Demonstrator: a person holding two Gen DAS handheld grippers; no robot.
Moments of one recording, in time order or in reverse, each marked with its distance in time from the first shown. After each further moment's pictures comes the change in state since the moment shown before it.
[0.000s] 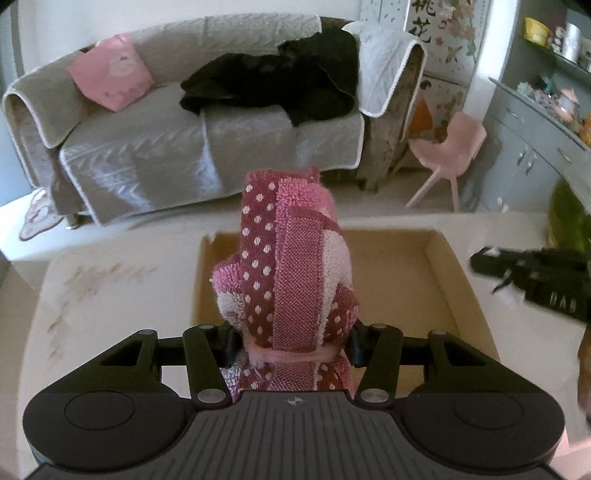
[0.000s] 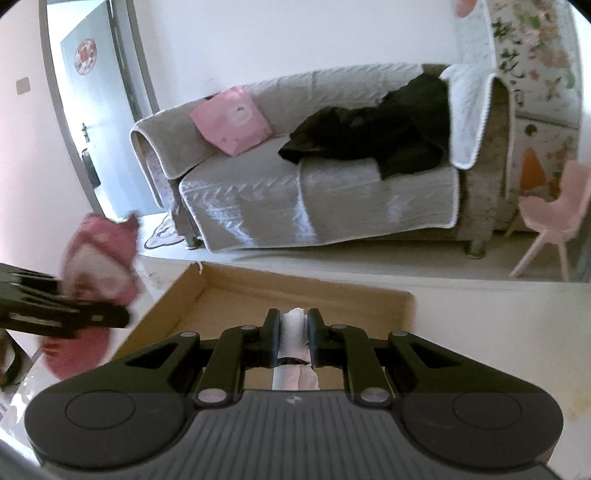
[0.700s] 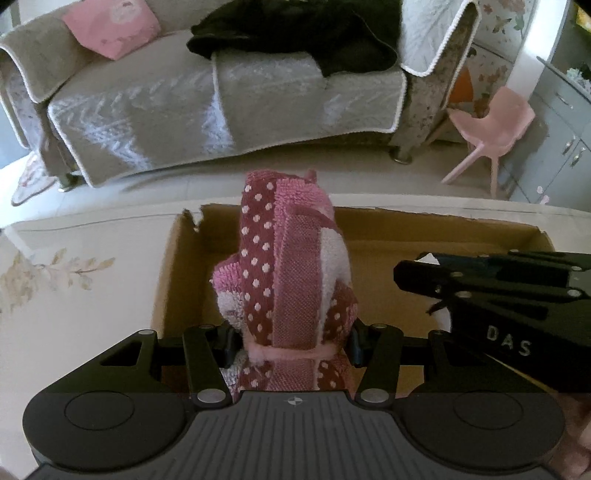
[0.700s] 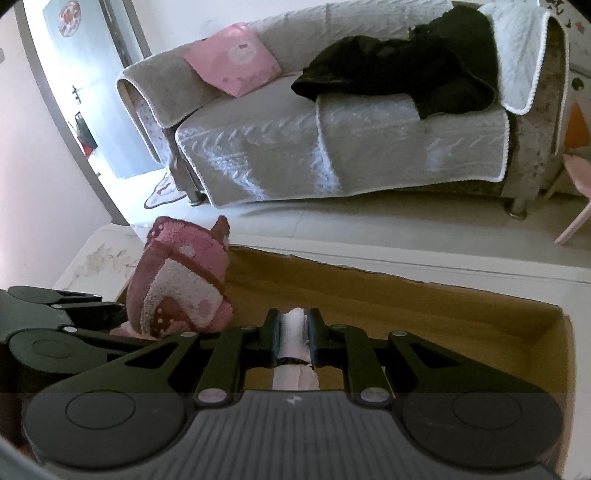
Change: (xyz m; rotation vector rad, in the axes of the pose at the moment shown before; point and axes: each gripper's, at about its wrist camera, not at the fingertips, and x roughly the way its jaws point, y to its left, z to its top) left arm 0.131 0.032 0.007 -0.052 0.114 0.061; right arm 0.127 0.022 0.004 0.026 0.180 0.036
